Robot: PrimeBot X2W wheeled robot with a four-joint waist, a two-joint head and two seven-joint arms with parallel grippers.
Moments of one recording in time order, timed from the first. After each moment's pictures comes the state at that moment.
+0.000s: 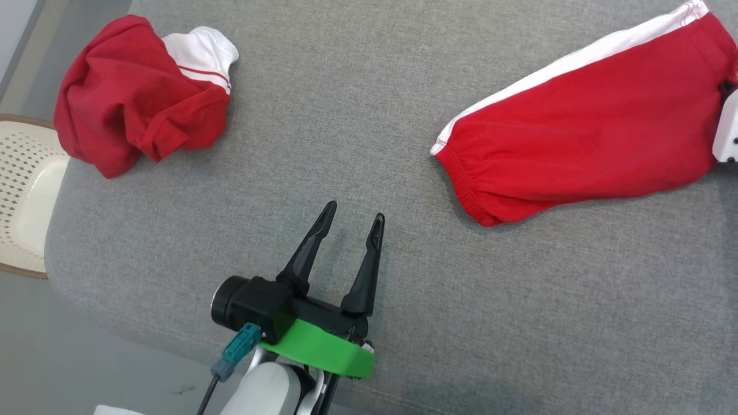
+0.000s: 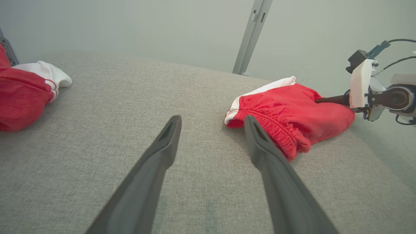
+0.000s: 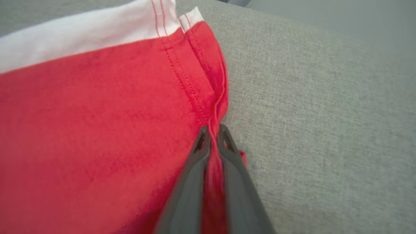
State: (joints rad) left arm -0.22 0.05 -0.53 0.07 -0.38 -0.01 -0.26; right arm -1.01 -0.60 0.54 1.00 0.67 0.13 0.23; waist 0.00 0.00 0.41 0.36
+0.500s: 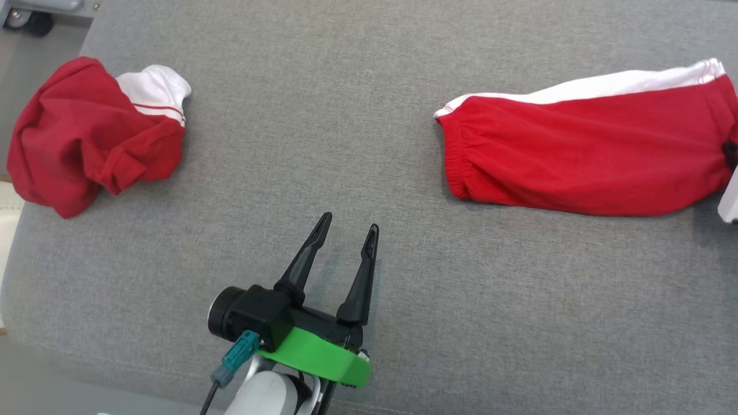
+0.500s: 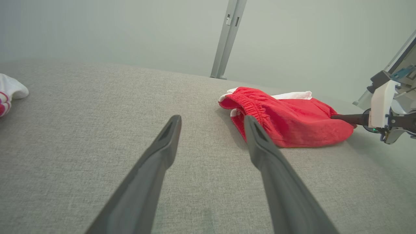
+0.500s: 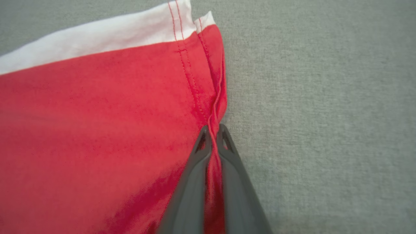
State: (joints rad) left arm -0.20 0.05 -0.52 0.09 -0.38 -0.02 -0.26; right arm -0.83 -0.64 0.52 0.95 0.85 0.13 0.10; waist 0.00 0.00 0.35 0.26
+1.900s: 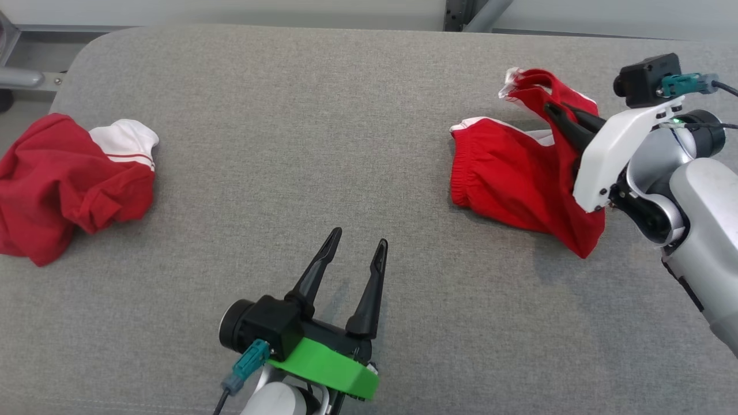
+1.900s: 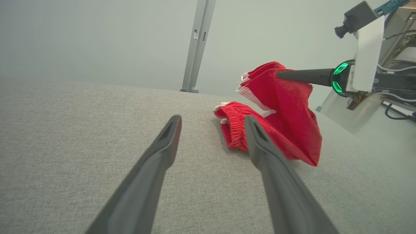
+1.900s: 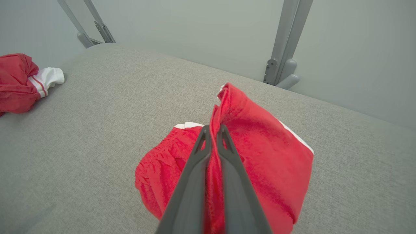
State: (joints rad) left arm -0.17 0.05 -0.55 0.10 -0.39 0.00 -0.26; right arm -0.77 -0.52 0.56 0.39 0.74 0.13 0.25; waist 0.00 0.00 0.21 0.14
